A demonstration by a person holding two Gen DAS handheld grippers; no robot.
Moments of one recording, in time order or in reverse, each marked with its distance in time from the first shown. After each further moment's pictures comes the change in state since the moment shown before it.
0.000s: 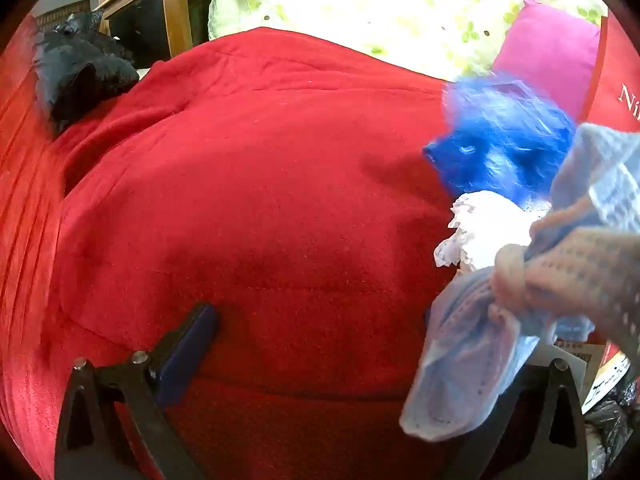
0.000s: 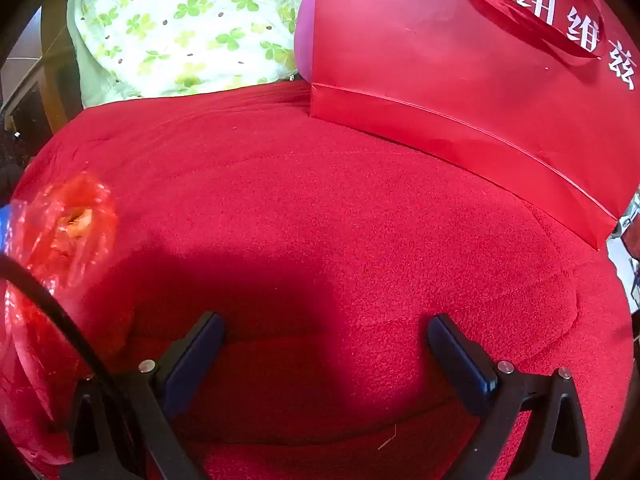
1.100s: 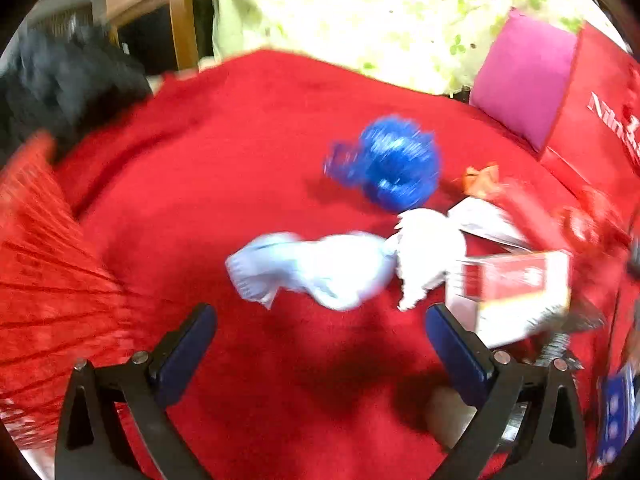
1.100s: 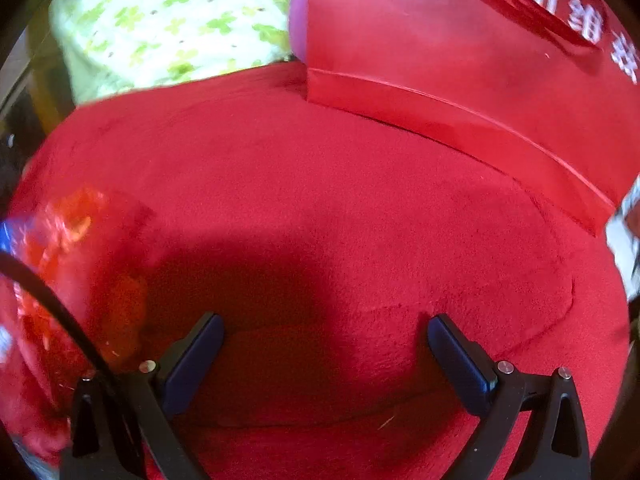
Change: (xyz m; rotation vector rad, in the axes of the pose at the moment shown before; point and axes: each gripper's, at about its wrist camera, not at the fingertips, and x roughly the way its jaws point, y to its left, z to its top) left arm -0.095 -0.019 -0.014 0.033 -0.027 0.034; right arm -0.026 -0.001 0.023 0.130 0.059 0.069
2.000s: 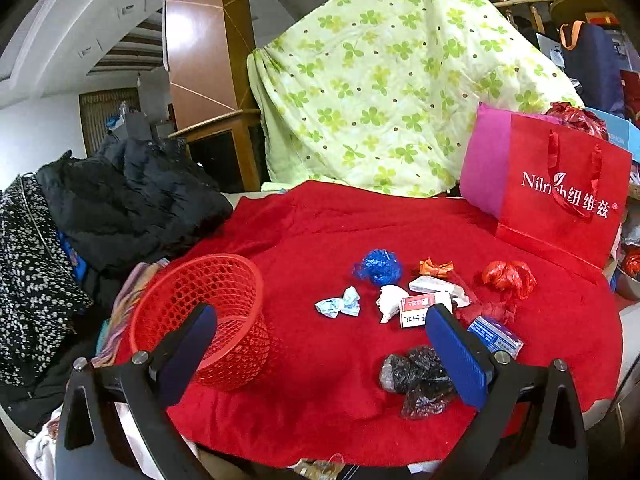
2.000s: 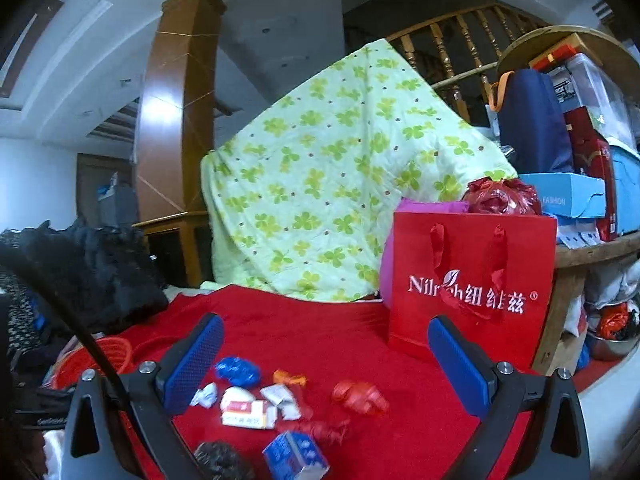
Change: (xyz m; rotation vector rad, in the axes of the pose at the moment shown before) left arm -0.254 -0.014 -0.040 0.036 -0.353 0.161; right arm -0.363 0.008 -0.100 -0.225 -0.704 0.294
